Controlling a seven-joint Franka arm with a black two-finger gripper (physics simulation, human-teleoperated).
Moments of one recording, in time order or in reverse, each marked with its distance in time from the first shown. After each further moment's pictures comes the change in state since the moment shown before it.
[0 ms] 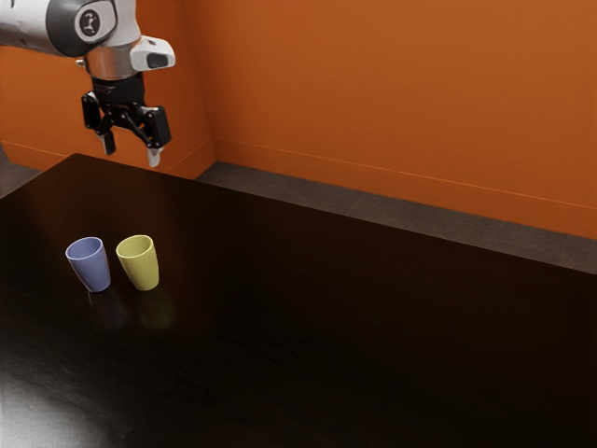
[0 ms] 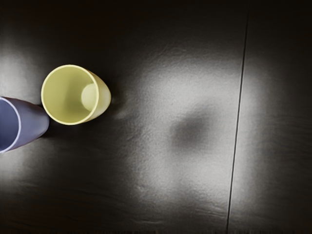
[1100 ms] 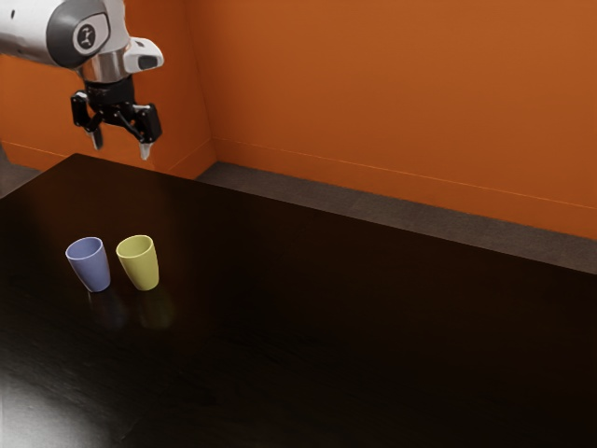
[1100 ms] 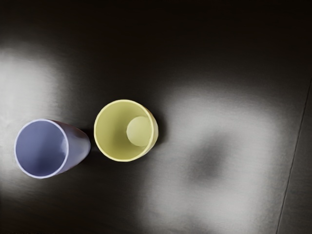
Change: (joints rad) arm -0.043 0.052 0.129 0.002 0.048 0.131 -0.100
